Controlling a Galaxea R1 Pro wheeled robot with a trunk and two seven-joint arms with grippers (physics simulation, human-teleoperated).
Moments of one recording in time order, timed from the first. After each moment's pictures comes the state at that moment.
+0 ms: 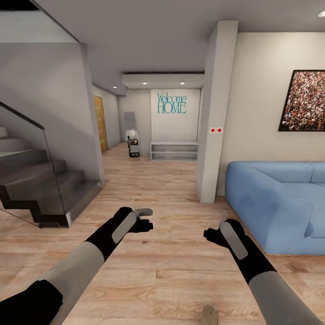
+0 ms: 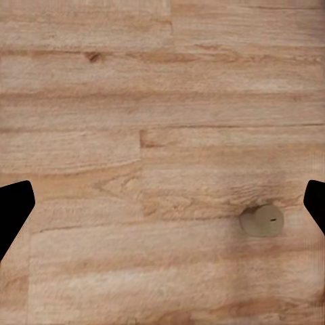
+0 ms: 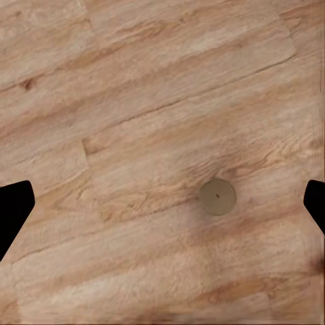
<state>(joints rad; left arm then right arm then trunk) -0.89 -0.06 -0.52 -0.71 0.82 0.81 0.42 -0.66 -0.06 0.17 -0.98 -0.87 0.84 -0.71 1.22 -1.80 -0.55</state>
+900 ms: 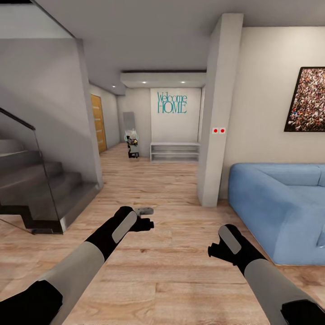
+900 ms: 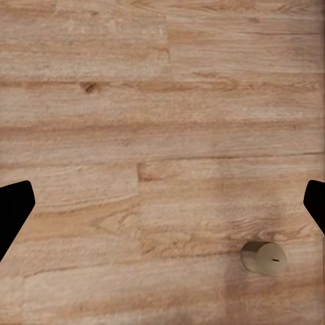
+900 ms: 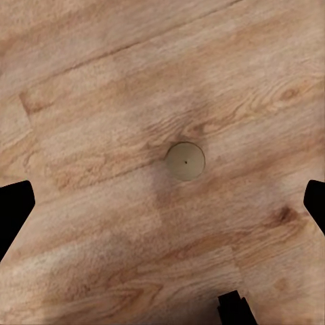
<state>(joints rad) -0.89 -0.06 -0.52 -0.73 0.83 0.81 0.42 -0.78 -0.06 0.17 -0.59 -0.86 0.89 -0.71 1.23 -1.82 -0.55</state>
